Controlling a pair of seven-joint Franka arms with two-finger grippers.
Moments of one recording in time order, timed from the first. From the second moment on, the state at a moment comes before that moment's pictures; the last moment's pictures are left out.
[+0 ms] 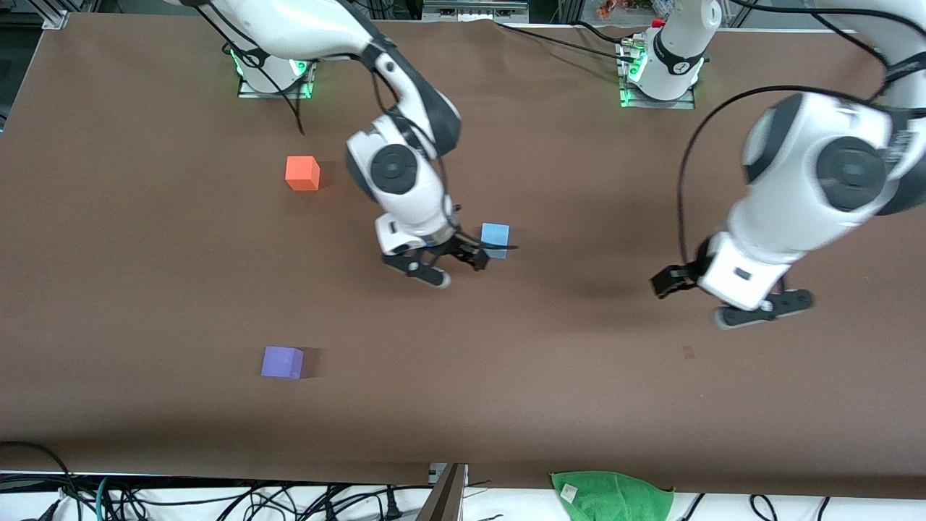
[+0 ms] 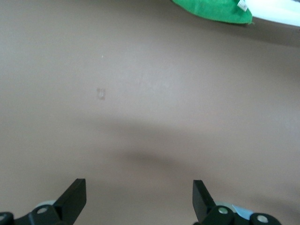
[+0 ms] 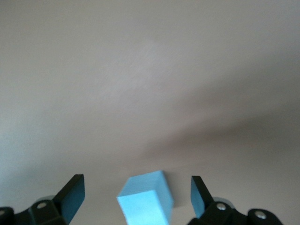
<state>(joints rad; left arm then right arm) 0.23 0.44 -0.53 -1.36 0.17 1.76 -0.52 0.71 0.75 0.04 -1.34 0.13 2.28 1.10</state>
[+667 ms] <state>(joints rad) 0.31 0.40 -0.54 -1.21 0.13 1.37 -0.33 0.83 0.88 0.03 -1.31 -0.06 2.35 1.20</state>
